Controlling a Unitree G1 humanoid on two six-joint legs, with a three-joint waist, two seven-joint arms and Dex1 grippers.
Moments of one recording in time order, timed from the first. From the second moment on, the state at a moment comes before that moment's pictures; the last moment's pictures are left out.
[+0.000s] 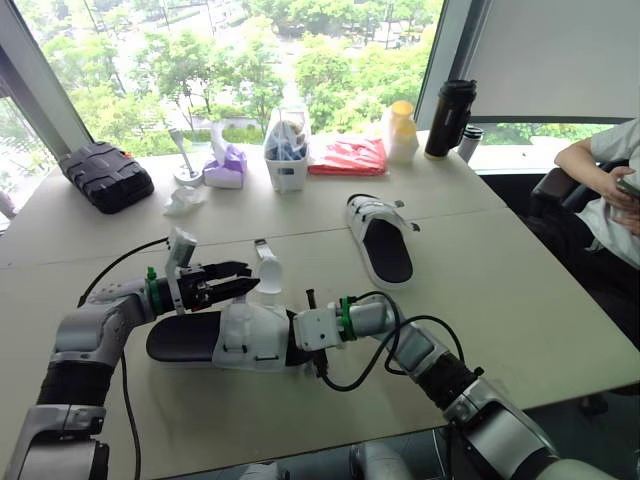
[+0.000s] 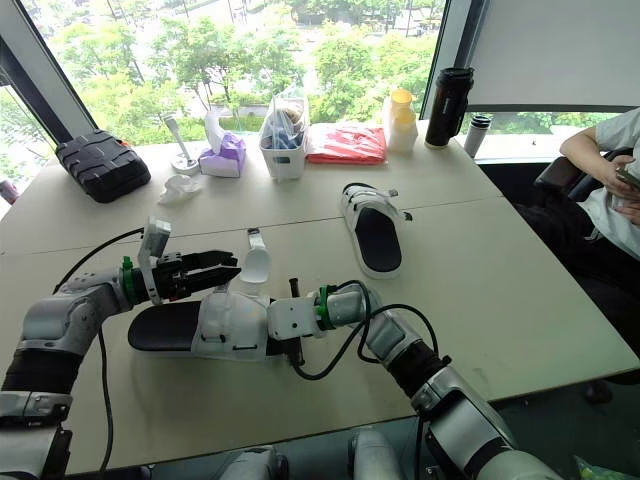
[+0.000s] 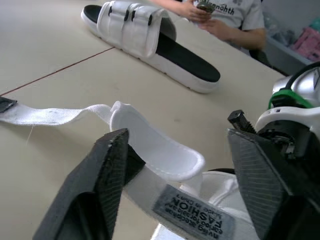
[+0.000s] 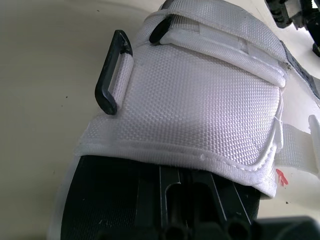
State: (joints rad) left arm -0.48 0.67 0.07 0.26 -0.58 0.49 -1.15; right arm -0.61 -0.25 0.55 0.38 -0.18 -0.33 0.99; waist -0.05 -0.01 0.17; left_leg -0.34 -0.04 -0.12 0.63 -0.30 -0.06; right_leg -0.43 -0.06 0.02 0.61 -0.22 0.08
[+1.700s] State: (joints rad) left arm -0.33 0.85 0.02 0.19 -0.47 0.64 -1.39; right arm -0.67 -0.26 0.55 0.47 -0.18 -0.38 0.98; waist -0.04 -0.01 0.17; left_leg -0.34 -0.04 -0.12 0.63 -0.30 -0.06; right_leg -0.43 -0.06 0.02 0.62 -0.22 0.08
